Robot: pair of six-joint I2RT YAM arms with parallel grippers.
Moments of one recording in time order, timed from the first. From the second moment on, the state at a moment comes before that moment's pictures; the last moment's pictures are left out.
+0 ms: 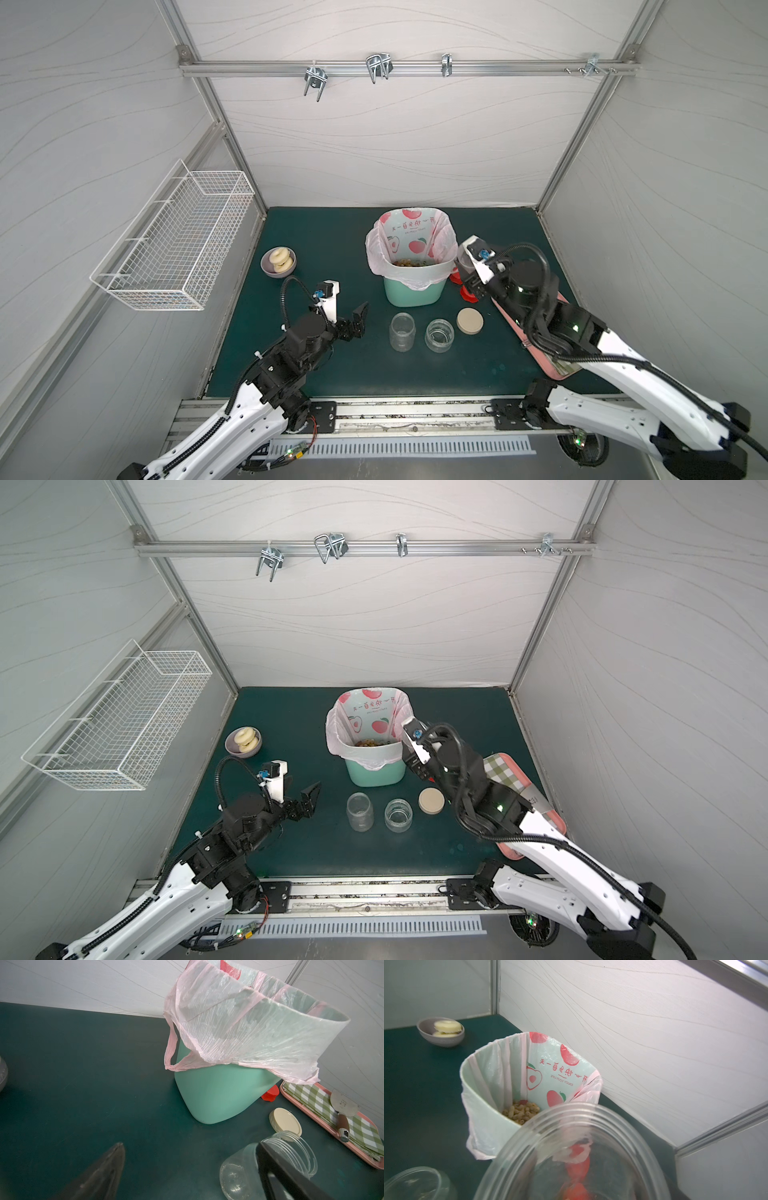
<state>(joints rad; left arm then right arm) -0.67 0.49 0.38 -0.22 -0.24 -0.37 0.90 0.96 1.09 -0.39 0.46 -0.37</state>
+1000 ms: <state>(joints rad) -0.67 0.45 0.37 -0.24 -0.27 -0.37 0.88 1.56 1.39 -0.12 0.84 -1.61</state>
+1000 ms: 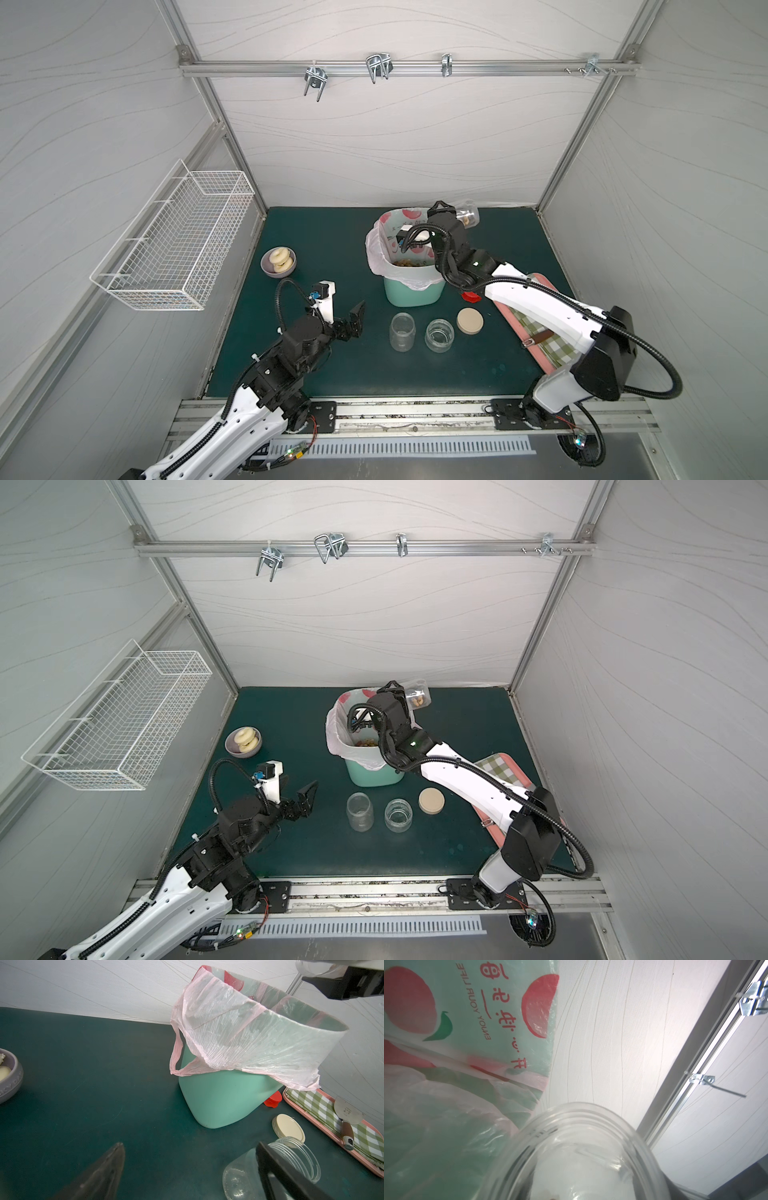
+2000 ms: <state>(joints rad) -0.67 0.39 0.37 -0.26 -0.27 -0.36 0.93 1.60 1.40 -0.02 0.91 -1.83</state>
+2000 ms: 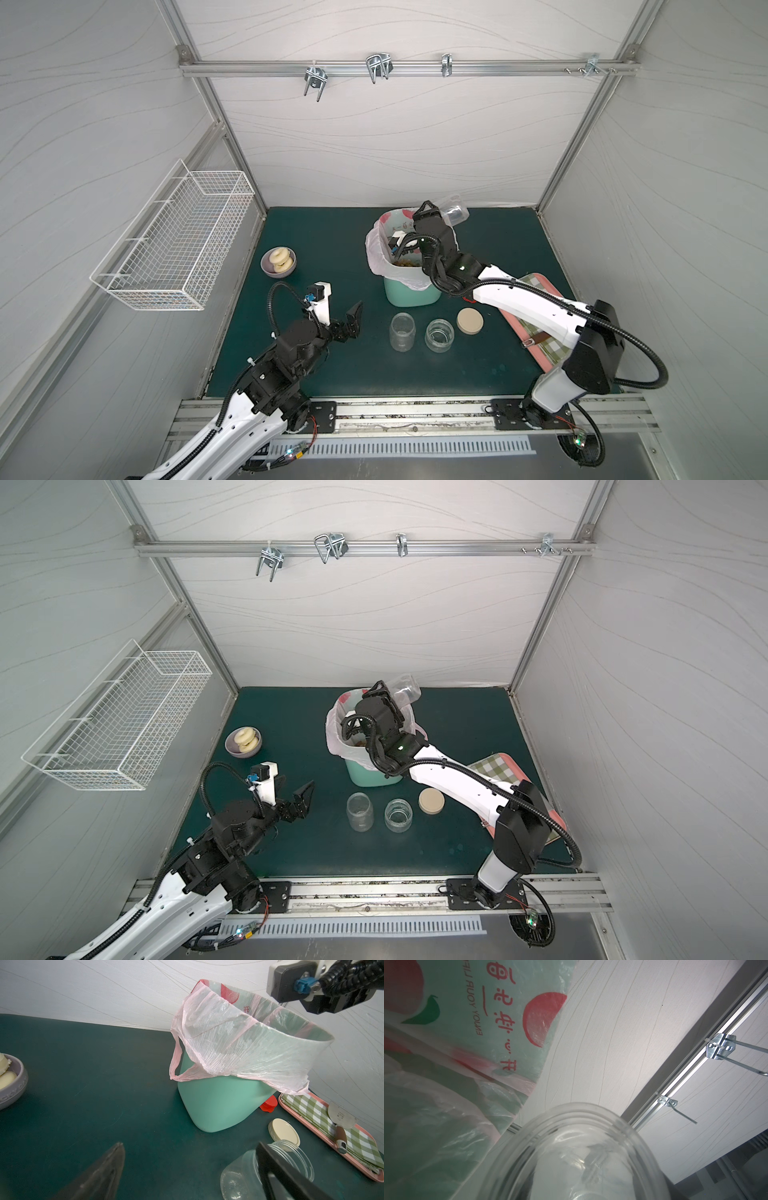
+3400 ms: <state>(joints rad) -0.68 0.64 0.87 -0.58 -0.14 -0.52 1.07 0.72 0.91 -0.38 0.35 -0.49</state>
